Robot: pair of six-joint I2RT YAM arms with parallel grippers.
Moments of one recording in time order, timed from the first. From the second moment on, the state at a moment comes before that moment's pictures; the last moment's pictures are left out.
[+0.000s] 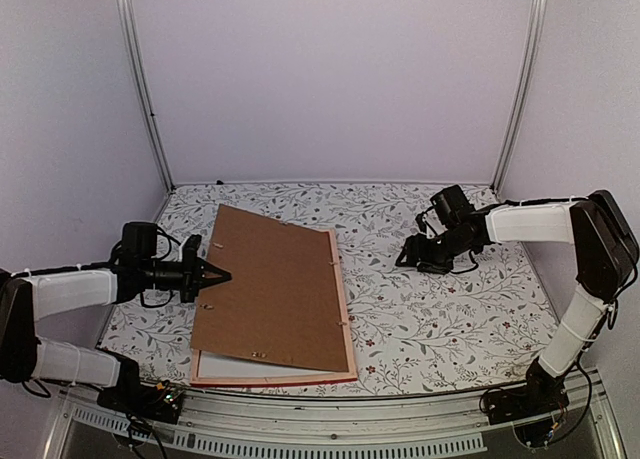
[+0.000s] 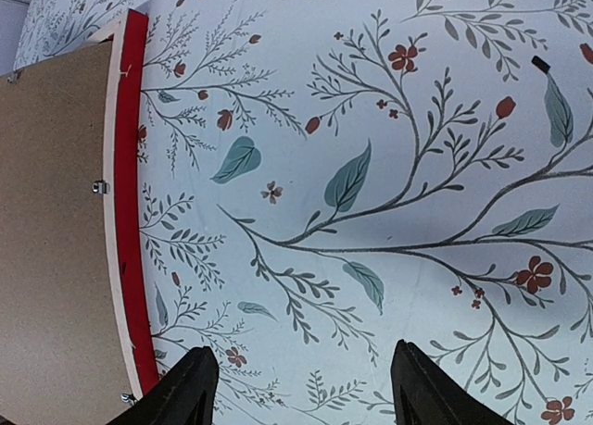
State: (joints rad) left arm -0.18 1.18 0.43 0.08 0.91 -0.92; right arm 0.47 1.72 1.04 -0.34 -0.27 0.51
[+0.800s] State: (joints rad) left arm -0.19 1.20 0.43 0.04 0.86 -0.84; right arm 0.47 1.72 1.04 -0.34 -0.27 0.51
